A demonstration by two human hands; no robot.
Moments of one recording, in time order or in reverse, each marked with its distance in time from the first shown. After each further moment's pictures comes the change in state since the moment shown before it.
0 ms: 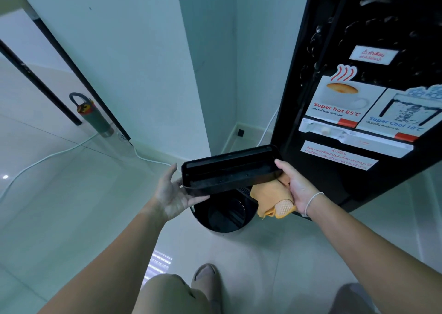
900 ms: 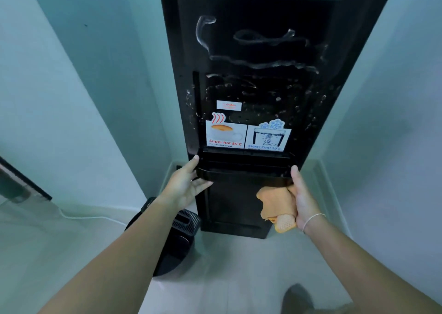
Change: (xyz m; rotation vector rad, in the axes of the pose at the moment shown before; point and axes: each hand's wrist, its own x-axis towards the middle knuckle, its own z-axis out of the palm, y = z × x) left_hand -0.012 -0.046 0.221 0.374 -0.331 0.195; right_hand -0.107 -0.029 -0.150 0.168 0.481 -0.295
